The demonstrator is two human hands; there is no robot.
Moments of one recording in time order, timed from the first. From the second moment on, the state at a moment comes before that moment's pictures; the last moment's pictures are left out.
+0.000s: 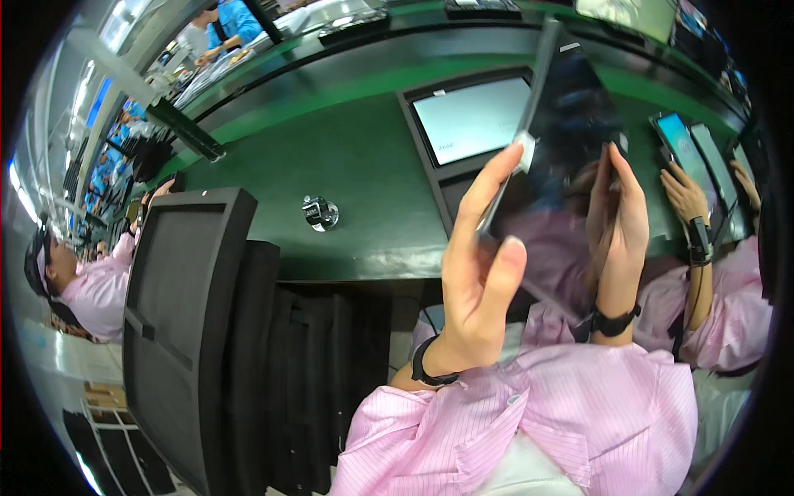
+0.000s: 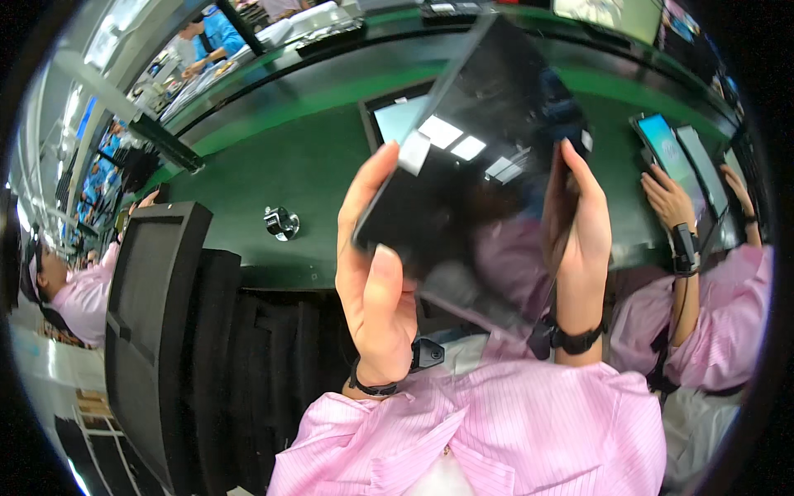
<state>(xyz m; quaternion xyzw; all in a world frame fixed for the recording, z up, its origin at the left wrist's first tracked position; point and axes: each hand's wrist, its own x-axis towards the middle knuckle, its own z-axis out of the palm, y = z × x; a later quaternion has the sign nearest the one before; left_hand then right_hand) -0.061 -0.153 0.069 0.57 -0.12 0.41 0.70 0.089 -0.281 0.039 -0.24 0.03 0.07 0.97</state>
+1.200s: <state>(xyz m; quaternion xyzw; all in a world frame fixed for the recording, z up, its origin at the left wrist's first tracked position) -0.071 -0.142 0.044 0.64 -0.11 0.28 0.71 0.090 -0.270 0.020 -0.30 0.15 0.22 0.92</state>
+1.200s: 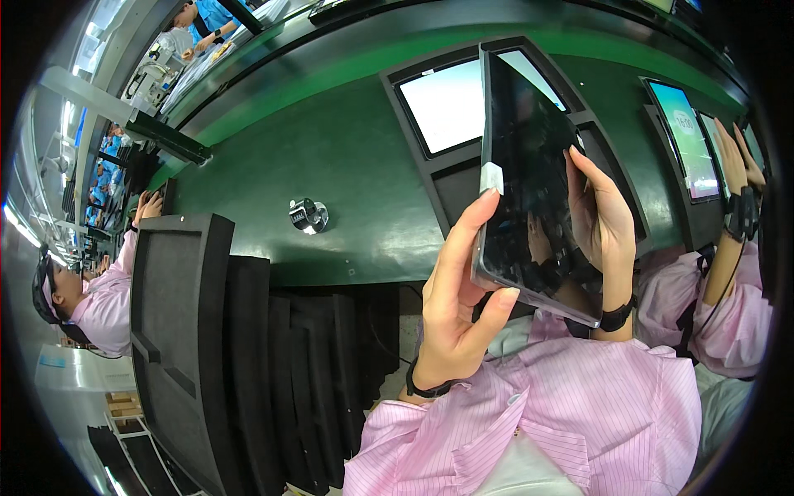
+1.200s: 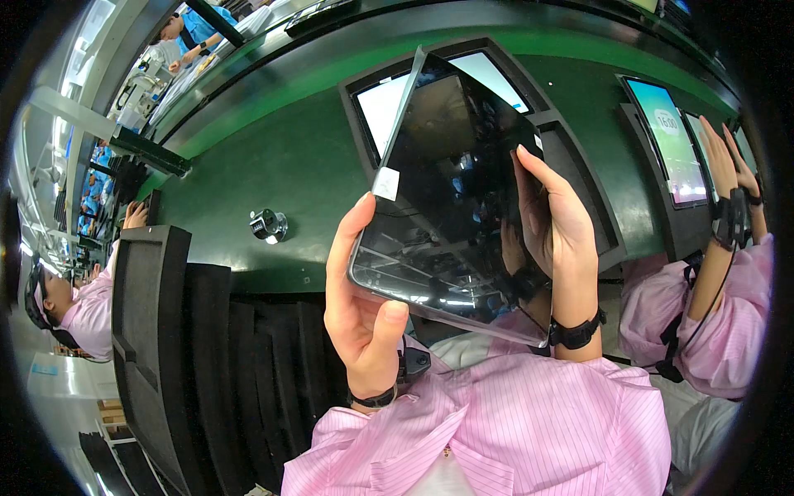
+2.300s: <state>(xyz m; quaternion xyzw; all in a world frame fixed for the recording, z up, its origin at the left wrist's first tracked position) -0.110 -0.124 0.000 0.25 -0.15 0.03 0.96 0.093 -0.300 0.027 -0.45 -0.09 0.17 0.87</state>
